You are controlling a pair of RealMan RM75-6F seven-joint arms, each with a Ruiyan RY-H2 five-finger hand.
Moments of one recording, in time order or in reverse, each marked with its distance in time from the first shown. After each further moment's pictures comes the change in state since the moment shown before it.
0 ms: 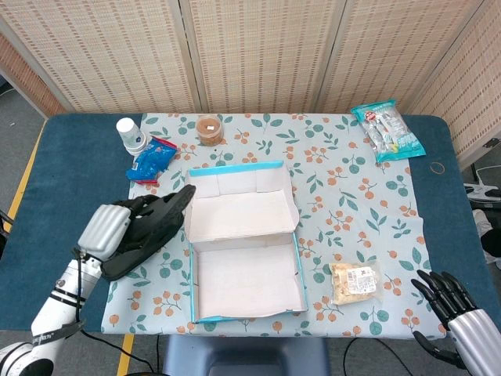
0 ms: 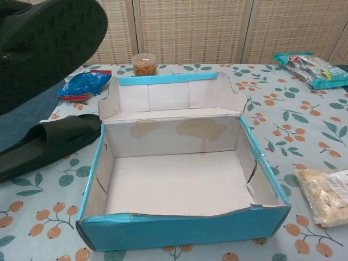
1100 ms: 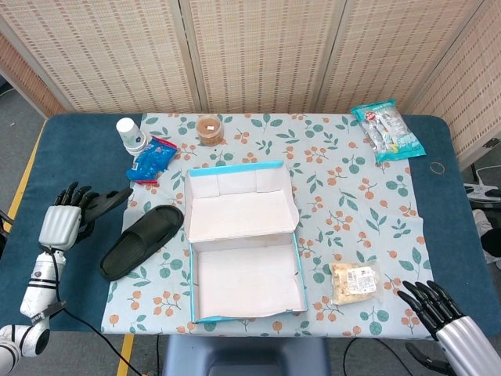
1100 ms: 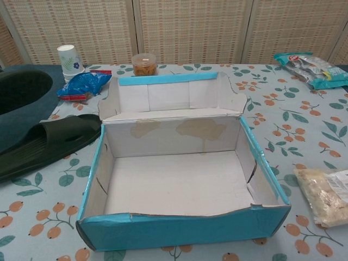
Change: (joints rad) left arm 0.132 -0.544 0.019 1.213 0.161 -0.012 -0.334; right arm 0.004 0.000 -0.032 0.012 -0.068 -0.005 -0.012
